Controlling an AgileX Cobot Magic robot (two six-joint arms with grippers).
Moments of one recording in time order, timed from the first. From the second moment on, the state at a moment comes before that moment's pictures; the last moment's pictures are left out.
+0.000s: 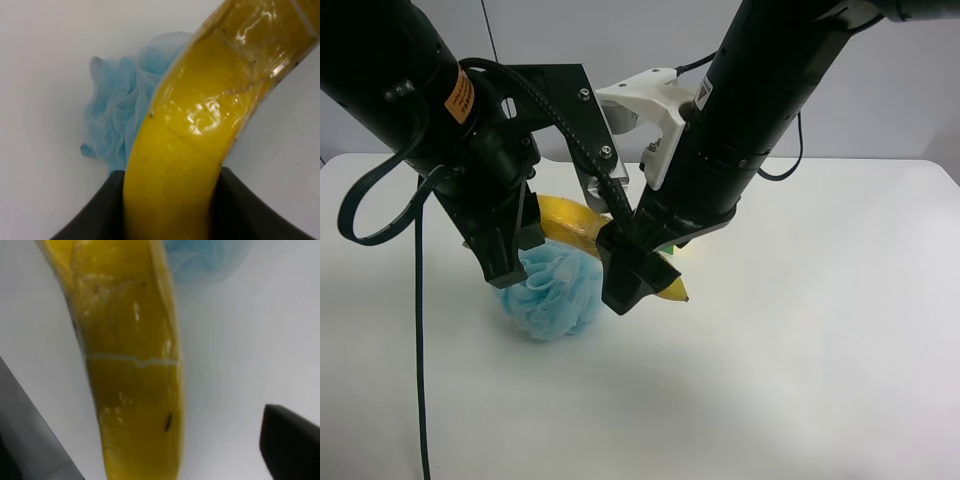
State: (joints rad) left arm -0.87 1.46 -1.14 0.24 0.90 0.30; right arm 0.74 1.61 -1.25 0.27 1.05 -0.37
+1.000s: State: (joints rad) left arm -0.87 1.46 -1.14 0.24 0.87 0.30; right arm 0.74 1.32 -1.20 0.19 1.21 -0.16
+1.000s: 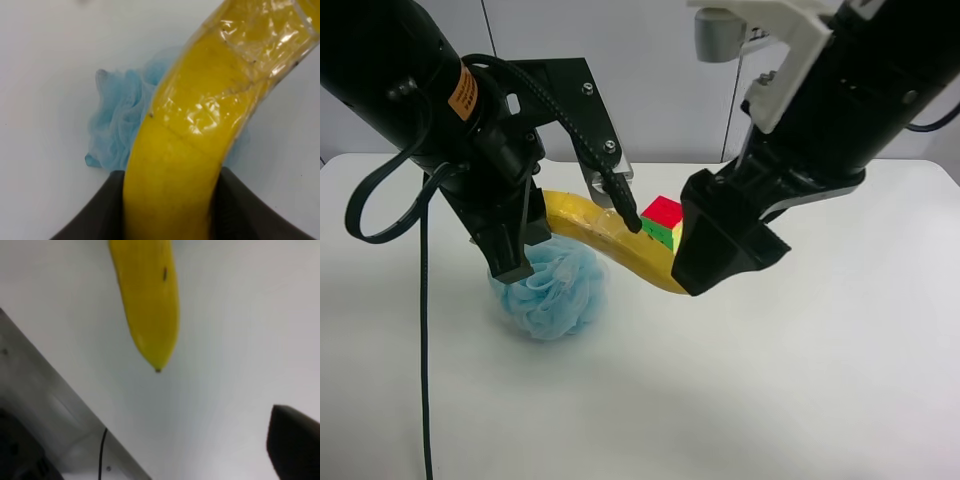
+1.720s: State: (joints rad) left arm -0.87 1.46 -1.14 0.24 0.86 0.30; right arm 0.74 0.57 -0.77 0.18 1.22 -0.09
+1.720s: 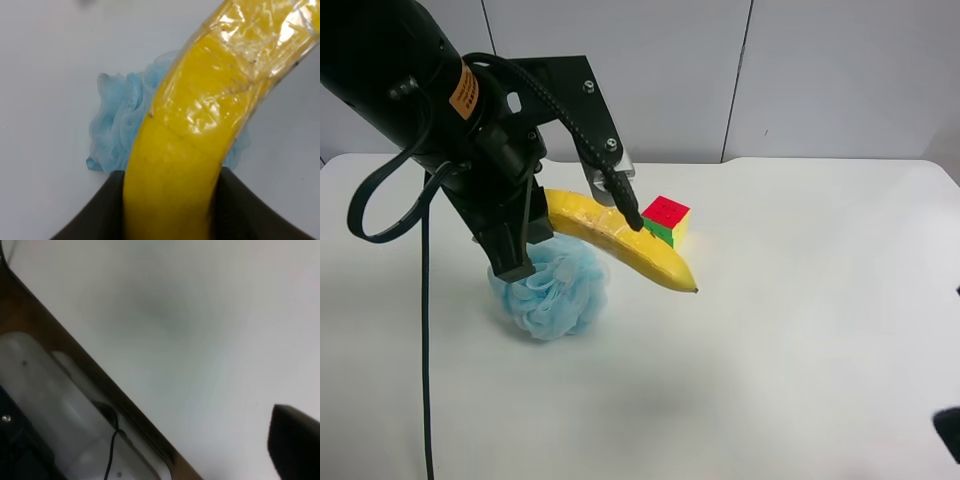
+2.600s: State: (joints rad) left arm -0.87 1.46 -1.14 0.24 0.83 0.29; right arm 0.74 0.19 -0.51 -0.05 1.08 0.06
